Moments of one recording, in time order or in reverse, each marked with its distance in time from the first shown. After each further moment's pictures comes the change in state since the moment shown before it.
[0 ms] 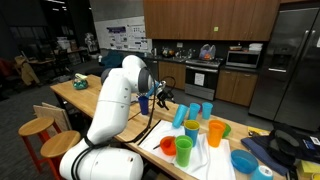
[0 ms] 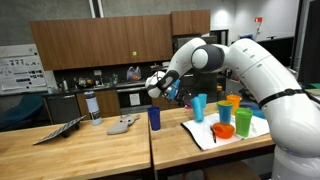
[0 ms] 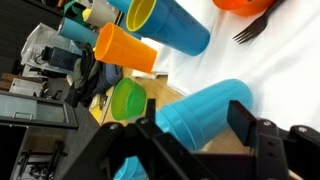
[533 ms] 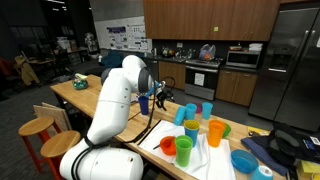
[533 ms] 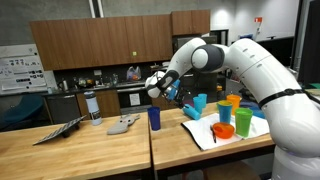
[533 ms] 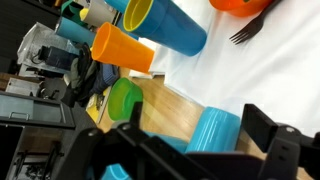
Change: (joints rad) arm -0.001 0.000 0.004 0.000 0.011 0.002 -0.001
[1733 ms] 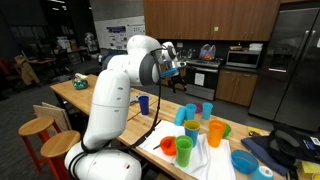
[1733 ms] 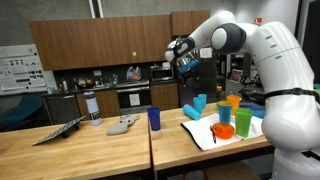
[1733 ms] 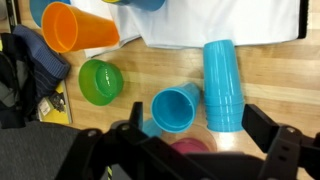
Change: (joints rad) arm -0.225 -0.275 -0.061 0.004 0.417 0.303 -0.033
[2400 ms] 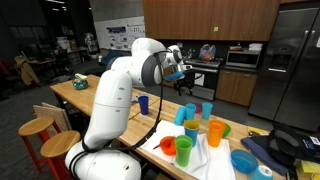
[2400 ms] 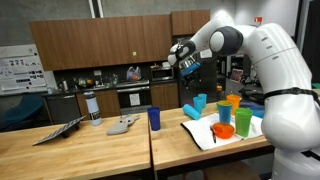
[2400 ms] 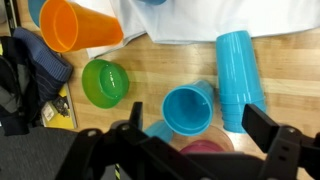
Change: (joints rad) arm -0.011 0.034 -0.043 -0.007 0.002 0.048 0.013
